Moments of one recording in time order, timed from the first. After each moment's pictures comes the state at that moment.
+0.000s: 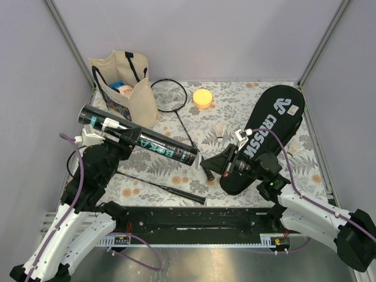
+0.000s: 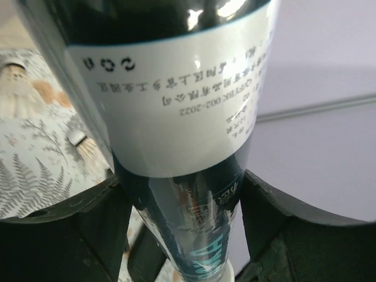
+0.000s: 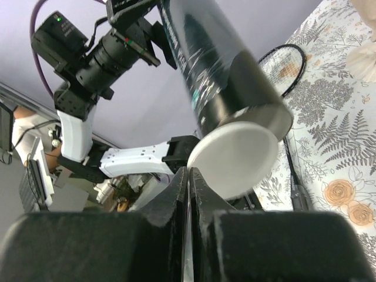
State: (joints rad) left arm -0.48 0.51 0.79 -0.46 -0.26 -1.20; right arm 0.73 0.87 0.36 0.71 -0.49 0.99
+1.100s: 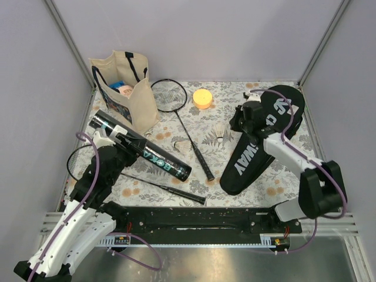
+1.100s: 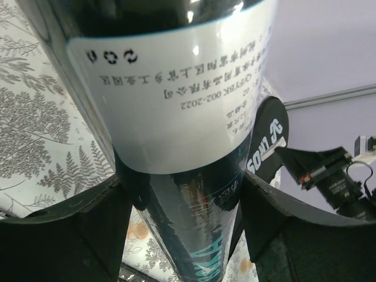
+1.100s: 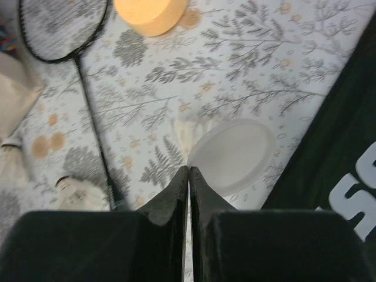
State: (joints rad) left arm -0.46 0.52 0.67 -0.50 -0.27 -1.03; right arm 0.39 1.38 0.92 -0.04 0.07 0.47
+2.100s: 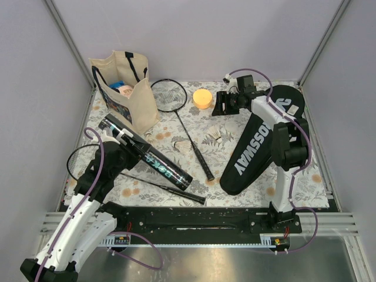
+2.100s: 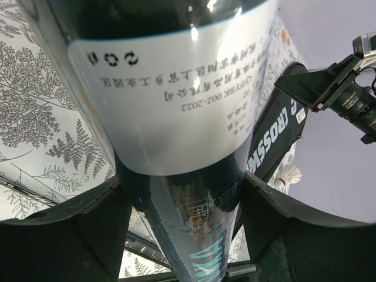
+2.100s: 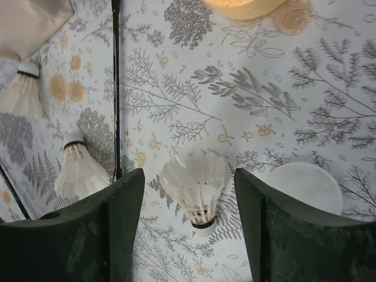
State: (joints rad) left arm -0.35 0.59 0.66 -0.55 -0.06 -1.03; right arm 0.24 2.02 1.62 -0.42 -0.46 0.16
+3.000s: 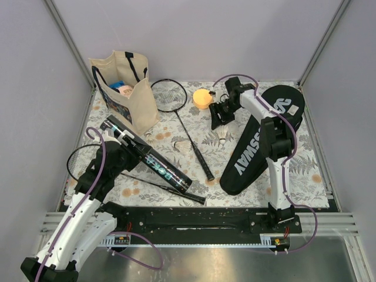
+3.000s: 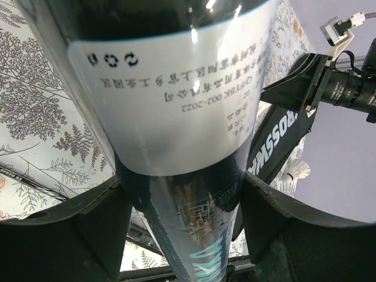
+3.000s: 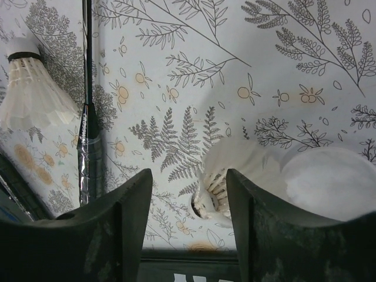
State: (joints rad) left arm -0.34 0.61 0.66 -0.58 -0.04 -1.01; right arm 0.30 2.27 1.96 -0.93 -0.51 -0.19
